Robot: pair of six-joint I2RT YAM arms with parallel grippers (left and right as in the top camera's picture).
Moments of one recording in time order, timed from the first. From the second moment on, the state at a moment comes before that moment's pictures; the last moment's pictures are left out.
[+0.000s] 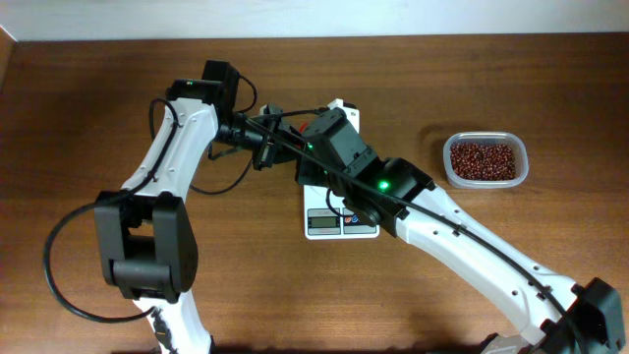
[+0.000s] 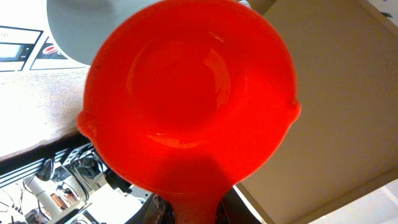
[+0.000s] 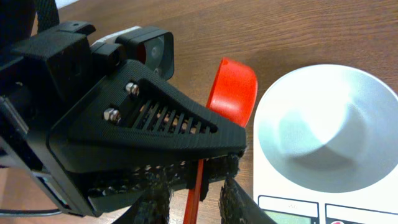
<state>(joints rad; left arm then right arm) -0.11 2.00 1.64 -1.16 1.17 -0.77 0.76 1.62 1.41 -0.57 0.11 0.82</state>
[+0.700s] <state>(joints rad) -0.12 2.00 1.64 -1.09 1.17 -0.65 0.77 1.62 1.41 -0.57 0.15 0.72</state>
